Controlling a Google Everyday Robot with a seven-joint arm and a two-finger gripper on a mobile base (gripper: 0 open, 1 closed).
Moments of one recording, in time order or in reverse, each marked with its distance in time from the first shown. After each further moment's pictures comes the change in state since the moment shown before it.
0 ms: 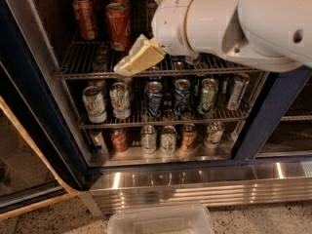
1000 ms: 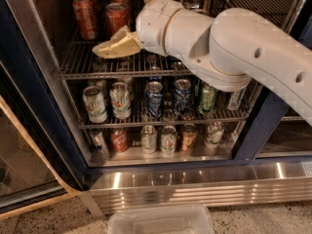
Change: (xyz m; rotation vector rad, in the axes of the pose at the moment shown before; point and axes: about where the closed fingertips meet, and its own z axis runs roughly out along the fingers) arm -0.010 -0.029 0.051 0.165 -0.254 0.114
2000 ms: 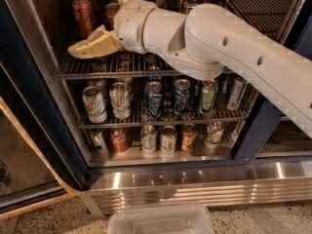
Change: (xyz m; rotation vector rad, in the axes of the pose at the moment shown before) arm -0.006 0.031 0.047 -0.148 -0.078 0.152
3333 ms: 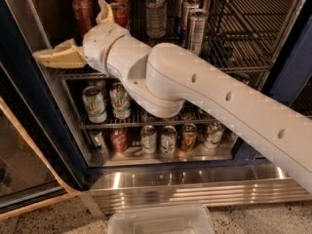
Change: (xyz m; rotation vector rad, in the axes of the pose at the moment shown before) arm -0.004 0.039 0.029 0.173 -0.054 0.142
